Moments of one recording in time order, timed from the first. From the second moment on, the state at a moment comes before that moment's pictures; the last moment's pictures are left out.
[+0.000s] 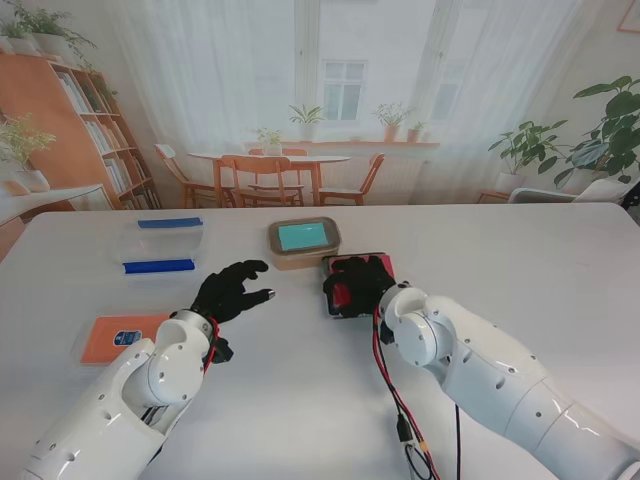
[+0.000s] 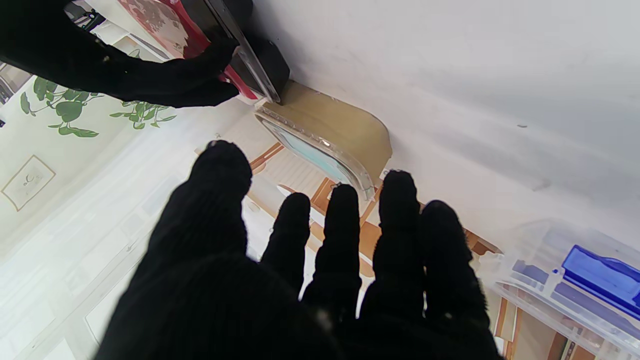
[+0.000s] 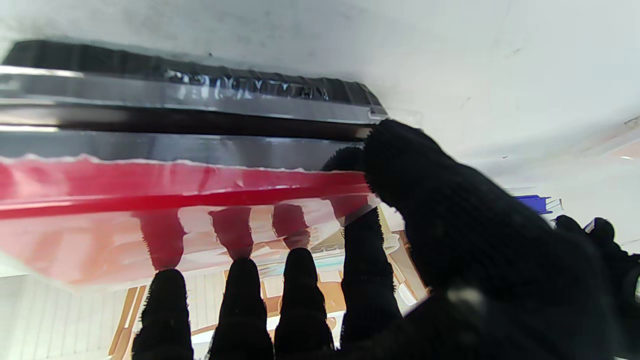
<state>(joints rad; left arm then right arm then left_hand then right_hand) 1.49 -1.13 -1.11 -1.56 0.54 0.16 0.05 -1.09 -1.12 0.69 -1.25 -0.67 0.07 0.08 0.93 -0.20 0.11 0.04 0.30 0.12 0.48 0.35 0.35 0.14 0.62 0.59 0.32 0.24 0.84 0.75 -0.01 0.14 1.25 0.96 0.70 -0.67 0.81 -0.03 0.48 -0.10 0.50 0.38 0.18 -0.01 0.33 0.30 0.10 0.04 0.22 0.42 -0.13 0.18 0.38 0.77</state>
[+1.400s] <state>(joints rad) 1.46 -1.13 -1.10 -1.54 0.54 0.16 0.06 -1.05 -1.11 0.74 -1.11 -0.72 -0.05 0.01 0.93 -0.20 0.10 0.04 0.30 0.12 0.48 0.35 0.35 0.14 0.62 0.59 0.32 0.24 0.84 0.75 -0.01 0.14 1.25 0.96 0.68 -0.67 0.81 -0.05 0.43 -0.12 0.53 0.39 0.18 0.00 0.35 0.31 0.10 0.05 0.36 0.41 -0.12 0.20 0.65 0.74</state>
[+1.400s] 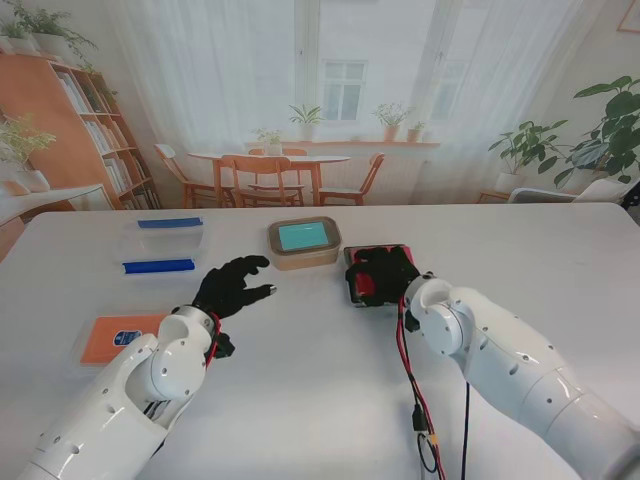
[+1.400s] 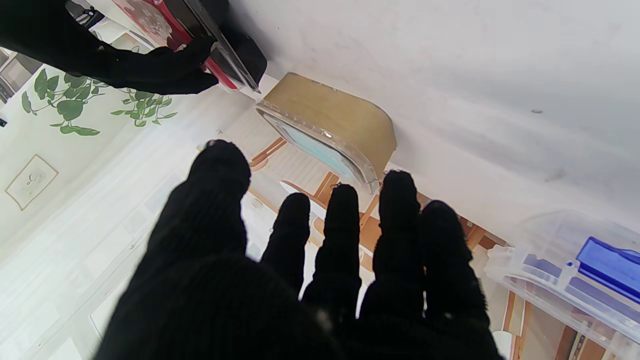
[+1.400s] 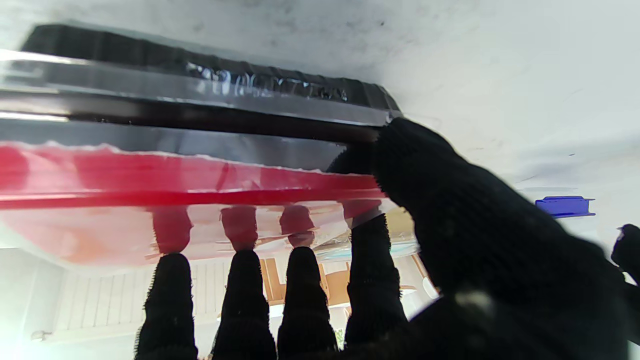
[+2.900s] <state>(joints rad) 1.50 -1.13 -1.15 -1.59 0.58 0.16 0.08 -0.65 -1.34 0.35 -0.40 -0.50 -0.30 -0.21 0.93 -0.20 0.09 0.04 0.30 0.12 0.47 0.35 0.35 0.14 0.60 0.59 0.32 0.24 0.82 0.75 -0.04 0.15 1.21 0.90 0.68 -0.68 0.81 -0.06 0.41 -0.11 0.57 0.39 0.18 0.03 0.43 0.31 0.10 0.07 0.51 0.41 -0.09 0.23 0.91 0.60</state>
